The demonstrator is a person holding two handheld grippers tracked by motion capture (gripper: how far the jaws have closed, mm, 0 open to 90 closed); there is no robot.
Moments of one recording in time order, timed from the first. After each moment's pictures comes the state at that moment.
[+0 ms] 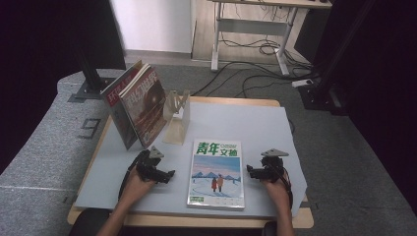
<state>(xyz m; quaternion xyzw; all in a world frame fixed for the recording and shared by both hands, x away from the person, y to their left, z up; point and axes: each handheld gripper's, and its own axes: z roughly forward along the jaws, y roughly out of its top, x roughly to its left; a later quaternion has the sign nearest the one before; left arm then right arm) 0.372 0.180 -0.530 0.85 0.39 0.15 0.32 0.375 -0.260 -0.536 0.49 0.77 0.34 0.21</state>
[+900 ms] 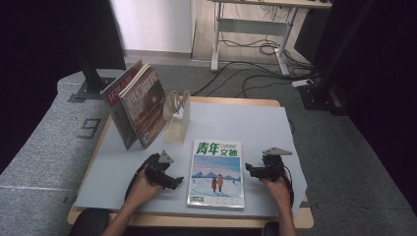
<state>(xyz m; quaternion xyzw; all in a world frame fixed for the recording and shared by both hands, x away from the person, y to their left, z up) 0.358 0.148 -0.527 0.88 0.34 0.12 0.32 0.368 -0.254 -0.516 0.48 0.77 0.38 0.19</state>
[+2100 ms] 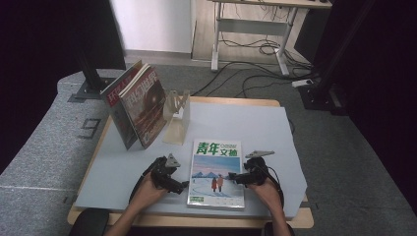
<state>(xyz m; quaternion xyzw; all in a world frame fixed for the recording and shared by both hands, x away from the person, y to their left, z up) 0.350 0.131 -0.528 0.88 0.32 0.12 0.32 0.364 -0.211 -0.524 0.45 0.81 0.38 0.07</state>
